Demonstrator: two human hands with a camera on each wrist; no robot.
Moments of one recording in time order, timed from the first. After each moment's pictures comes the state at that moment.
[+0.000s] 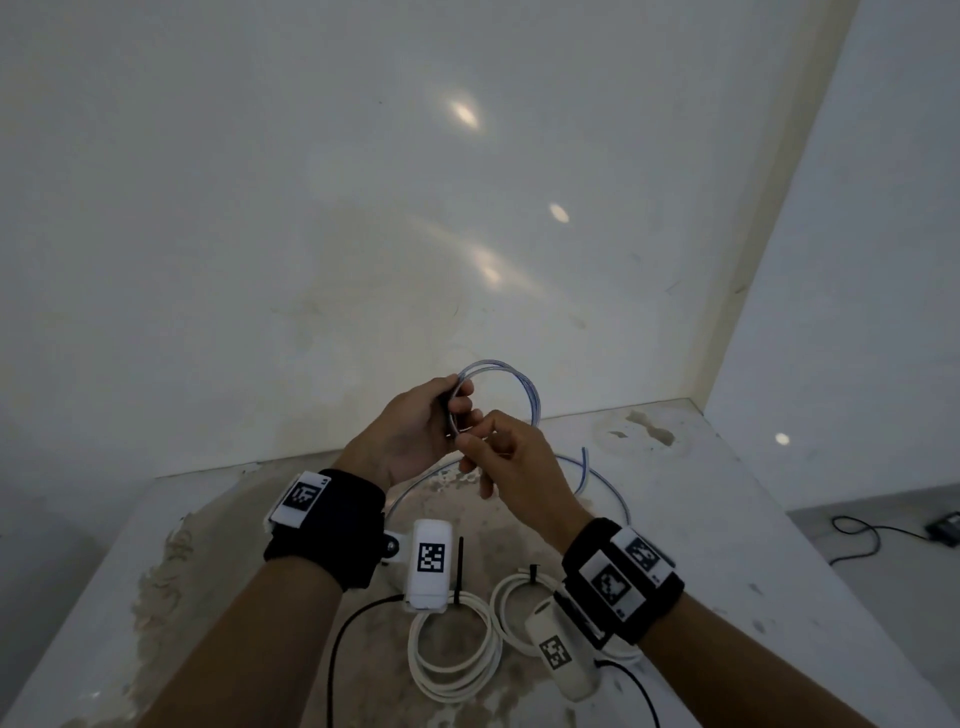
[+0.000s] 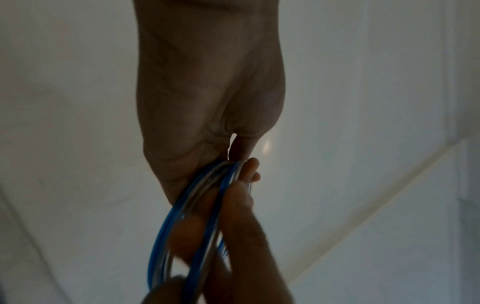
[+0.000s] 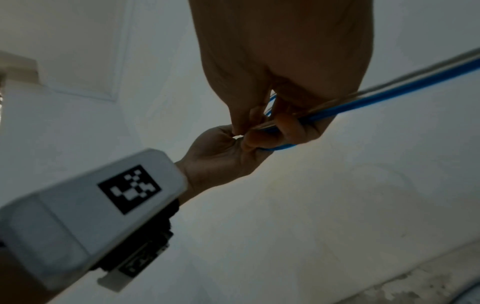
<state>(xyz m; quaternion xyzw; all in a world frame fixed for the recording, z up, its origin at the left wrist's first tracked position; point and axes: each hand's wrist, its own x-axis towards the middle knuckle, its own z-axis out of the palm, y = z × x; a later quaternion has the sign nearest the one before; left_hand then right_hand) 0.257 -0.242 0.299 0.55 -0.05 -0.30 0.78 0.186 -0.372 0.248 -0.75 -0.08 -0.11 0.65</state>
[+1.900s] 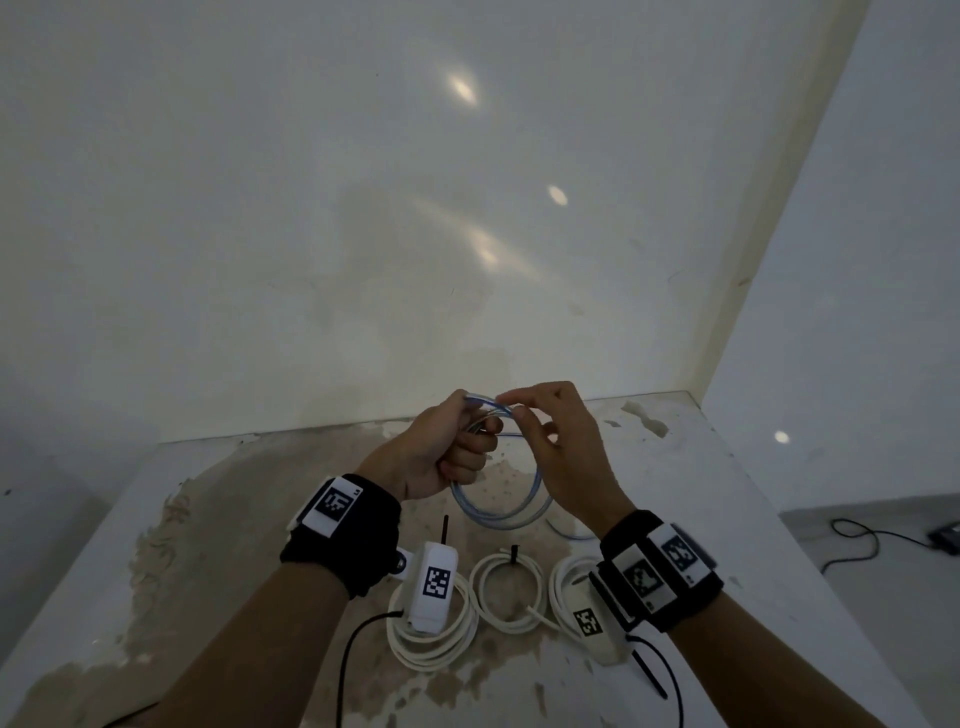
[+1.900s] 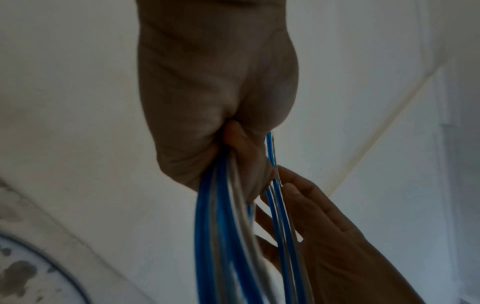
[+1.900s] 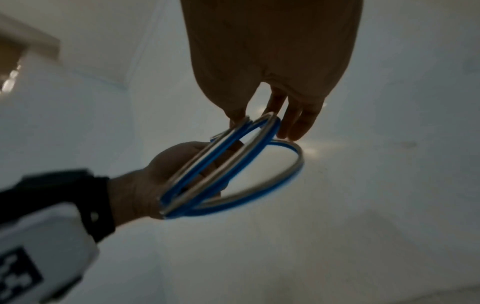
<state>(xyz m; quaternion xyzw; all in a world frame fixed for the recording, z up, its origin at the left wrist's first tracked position) 0.218 -0.276 0.281 0.60 -0.03 -0.40 0.69 0.173 -0.443 0.233 -0.82 -0.13 -0.27 0.49</state>
